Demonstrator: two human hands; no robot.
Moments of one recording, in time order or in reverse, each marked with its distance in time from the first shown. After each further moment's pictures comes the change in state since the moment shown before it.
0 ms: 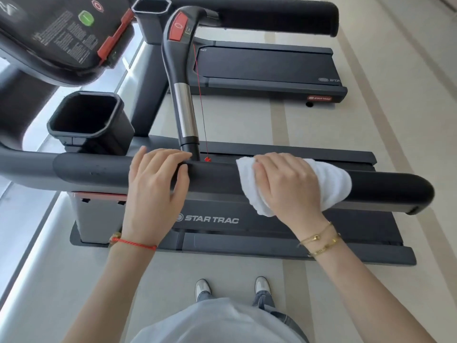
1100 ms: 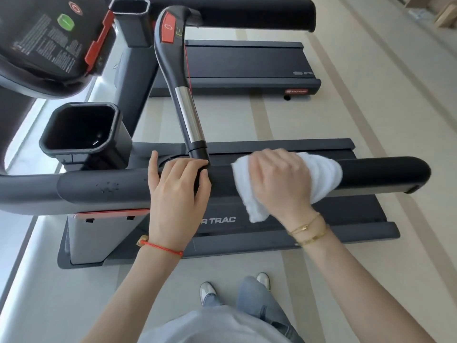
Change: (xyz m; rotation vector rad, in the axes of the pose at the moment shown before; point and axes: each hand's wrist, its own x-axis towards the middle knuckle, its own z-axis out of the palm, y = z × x) left_hand 0.008 -0.008 0.006 -0.042 -0.028 0.021; right_hand 0.022 -0.050 0.009 -0.034 0.045 0.164
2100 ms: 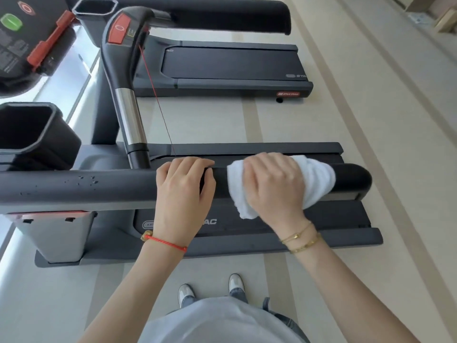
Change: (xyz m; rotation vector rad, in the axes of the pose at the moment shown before) left_hand 0.009 0.114 0.057 -0.029 -0.021 -0.011; right_hand -0.027 0.110 -0.030 0.041 -0.013 0.025
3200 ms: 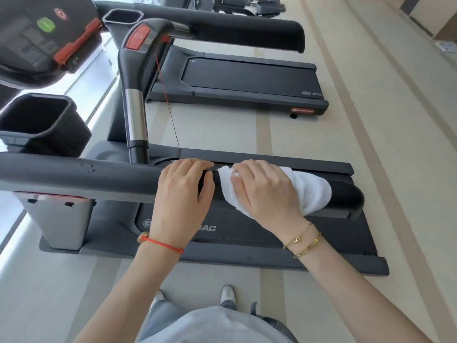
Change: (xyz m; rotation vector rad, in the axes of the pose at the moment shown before) left_hand -0.005 0.023 0.006 -0.010 0.060 -0.066; right_hand 0.004 0.021 -0.003 -0.018 -0.135 -0.278
